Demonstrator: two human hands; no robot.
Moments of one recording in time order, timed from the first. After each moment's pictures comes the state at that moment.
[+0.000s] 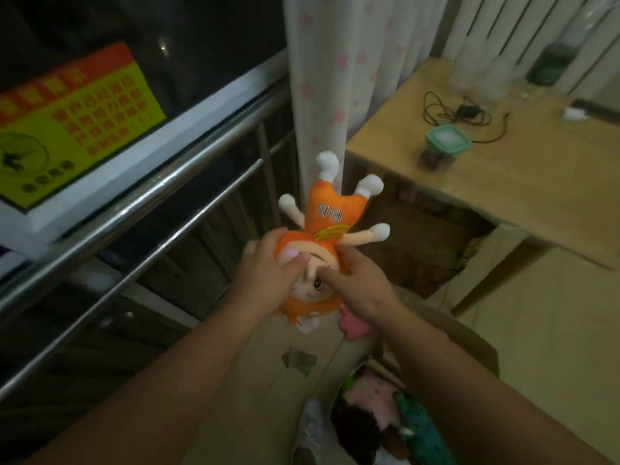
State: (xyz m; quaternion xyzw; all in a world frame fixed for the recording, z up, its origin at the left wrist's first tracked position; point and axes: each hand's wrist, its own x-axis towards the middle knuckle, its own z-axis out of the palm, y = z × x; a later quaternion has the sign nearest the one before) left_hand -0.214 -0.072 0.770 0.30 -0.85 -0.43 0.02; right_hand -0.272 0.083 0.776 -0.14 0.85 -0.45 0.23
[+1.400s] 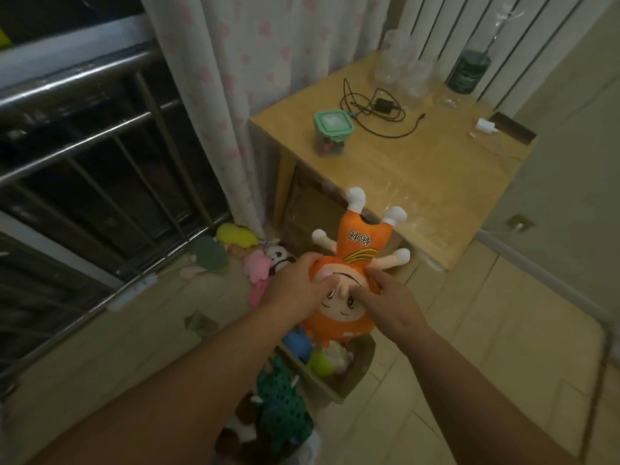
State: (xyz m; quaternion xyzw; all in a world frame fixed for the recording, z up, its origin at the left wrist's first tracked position) left_hand -0.340 0.352 0.738 0.28 -0.85 -0.44 -0.08; right_hand -0.406 0.510 0.751 -0.09 0.89 -0.35 0.27
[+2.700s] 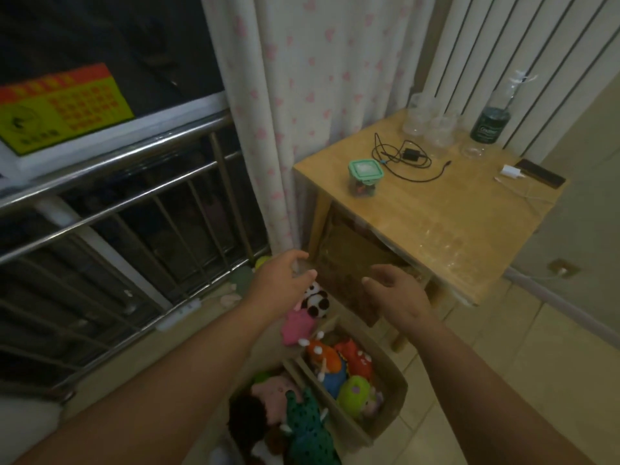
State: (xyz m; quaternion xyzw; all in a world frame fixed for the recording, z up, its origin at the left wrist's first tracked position) left_hand -0.277 0.292 0.806 0.31 -0.87 -0.39 0.08; right_hand -0.386 0.476 0.806 -0.16 0.89 -0.38 0.21
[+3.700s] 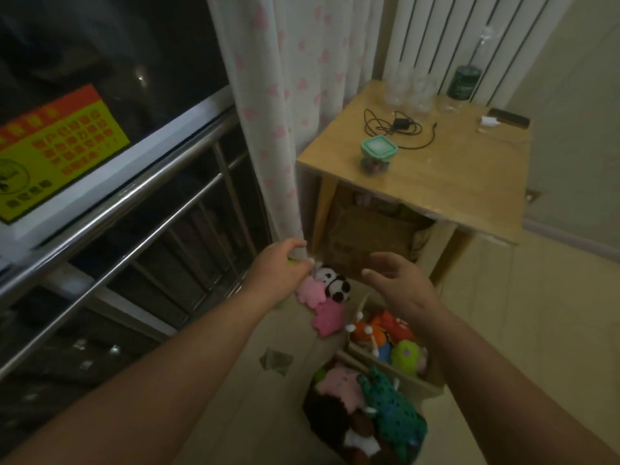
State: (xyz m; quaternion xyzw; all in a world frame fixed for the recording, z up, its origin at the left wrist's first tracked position) left_hand -0.215 0.050 0.796 0.16 -0.90 -0.41 0.00; right_hand -0.256 0.272 0.808 -0.05 0.90 -0.41 0.16
